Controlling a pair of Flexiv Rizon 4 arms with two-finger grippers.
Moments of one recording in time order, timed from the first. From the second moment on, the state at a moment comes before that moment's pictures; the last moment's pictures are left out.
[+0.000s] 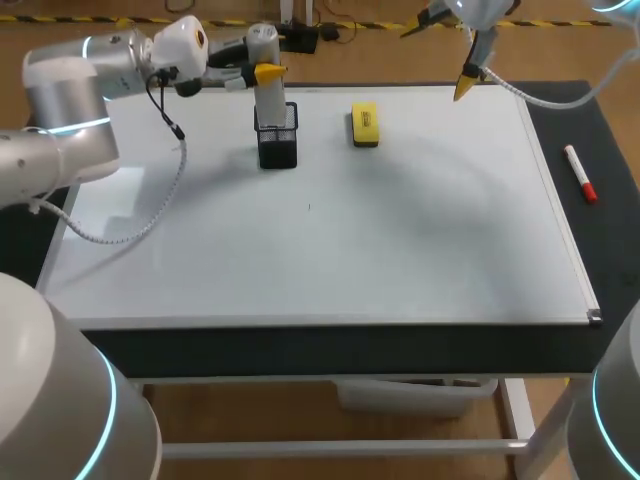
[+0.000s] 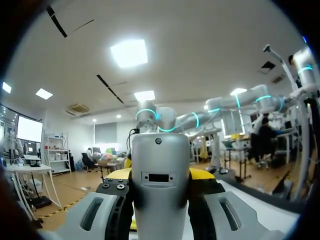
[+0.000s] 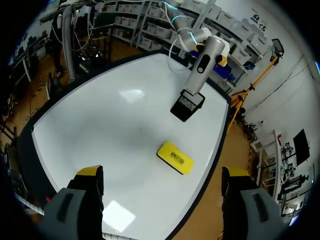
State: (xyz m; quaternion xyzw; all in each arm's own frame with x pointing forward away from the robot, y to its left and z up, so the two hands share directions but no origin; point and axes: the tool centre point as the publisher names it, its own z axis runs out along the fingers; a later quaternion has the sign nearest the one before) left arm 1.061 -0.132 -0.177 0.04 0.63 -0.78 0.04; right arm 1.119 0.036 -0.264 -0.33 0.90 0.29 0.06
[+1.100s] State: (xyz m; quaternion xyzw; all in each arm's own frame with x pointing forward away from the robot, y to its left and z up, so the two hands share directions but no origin) left arm 1.083 -0.139 -0.233 0.01 0.63 -0.77 0.00; right arm 1.119 0.036 -0.264 -0.33 0.90 0.29 0.06
